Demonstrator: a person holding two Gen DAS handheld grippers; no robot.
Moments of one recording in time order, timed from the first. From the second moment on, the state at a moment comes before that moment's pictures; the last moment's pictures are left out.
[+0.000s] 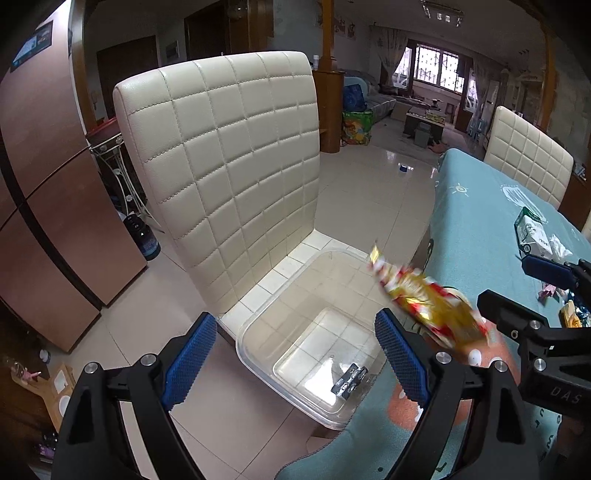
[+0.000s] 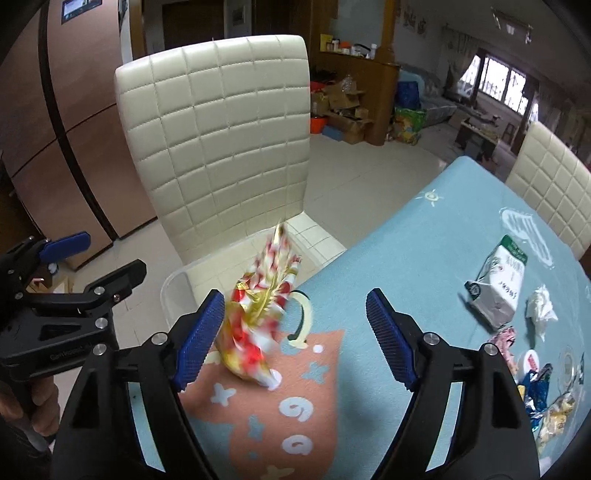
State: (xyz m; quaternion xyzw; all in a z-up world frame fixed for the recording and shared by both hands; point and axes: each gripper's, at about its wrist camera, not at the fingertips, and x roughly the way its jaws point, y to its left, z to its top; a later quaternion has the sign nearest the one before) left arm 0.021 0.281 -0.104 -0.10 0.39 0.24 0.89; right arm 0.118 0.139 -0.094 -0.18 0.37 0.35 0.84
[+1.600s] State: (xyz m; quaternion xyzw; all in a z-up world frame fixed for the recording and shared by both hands) left arm 0.096 -0.072 -0.130 0.05 0.47 -0.09 0.88; right arm 0.127 -0.274 -0.128 -0.01 0.43 0.01 0.90
